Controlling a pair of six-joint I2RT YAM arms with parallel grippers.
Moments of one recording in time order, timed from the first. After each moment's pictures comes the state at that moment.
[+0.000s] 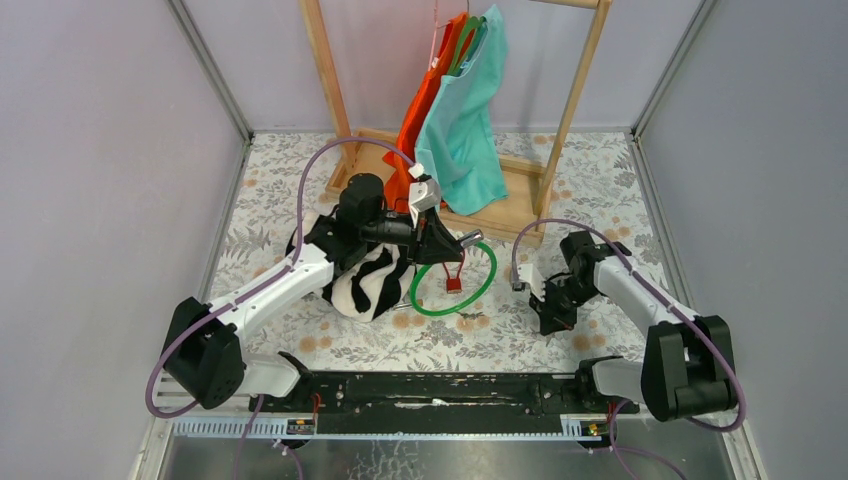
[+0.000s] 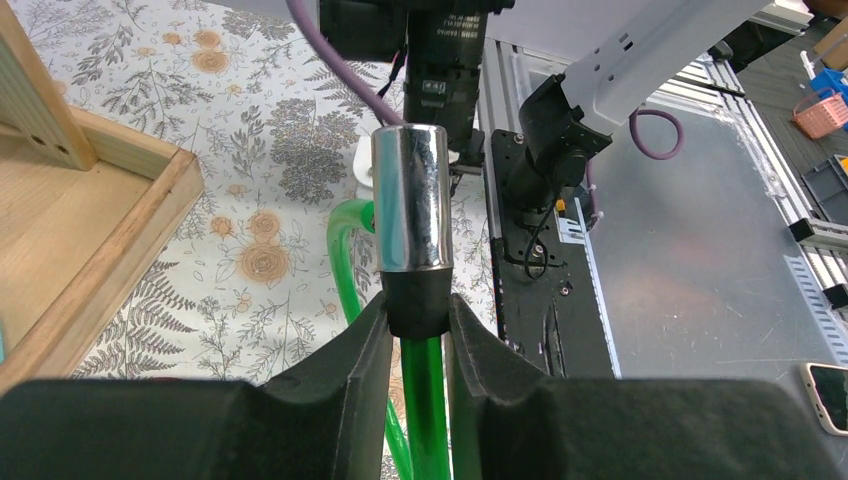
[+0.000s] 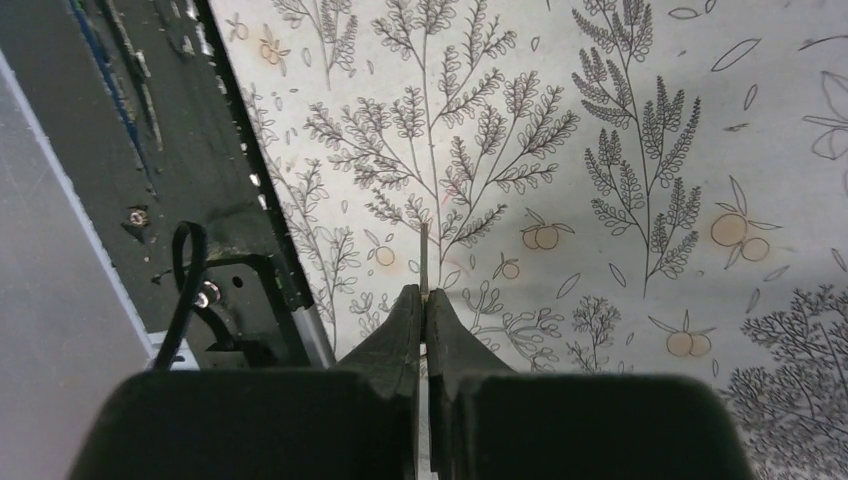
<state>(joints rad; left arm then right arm) -0.62 1.34 0.98 0.15 0.99 -0.10 0.16 1.24 0.71 -1.10 -0.57 -1.12</state>
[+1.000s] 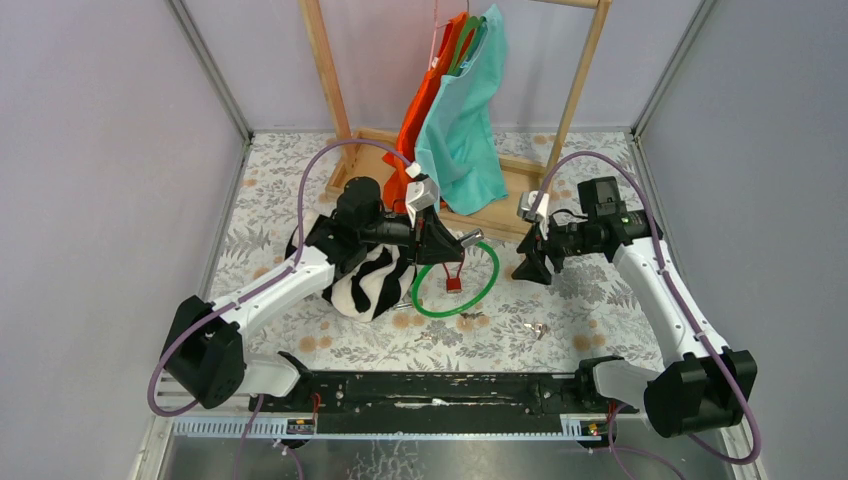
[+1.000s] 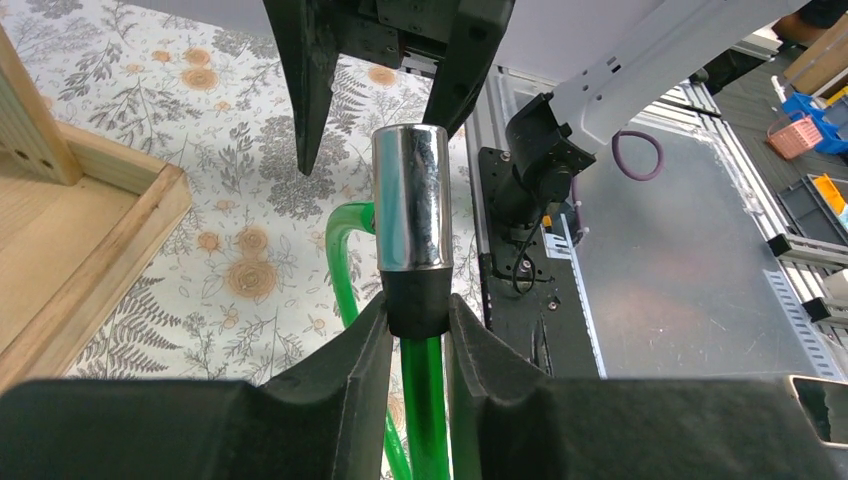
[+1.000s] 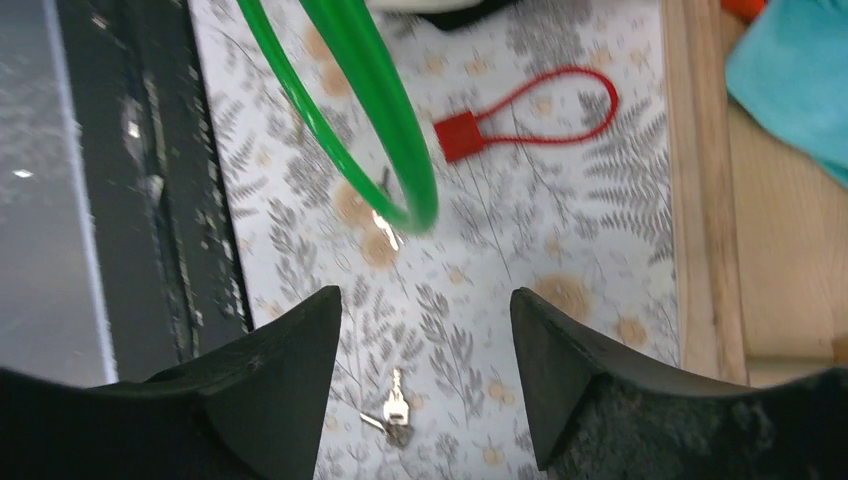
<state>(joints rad) -0.61 1.34 0.95 0.26 1.00 -0.17 0.16 1.19 1.05 -0.98 -0.86 -0.88</state>
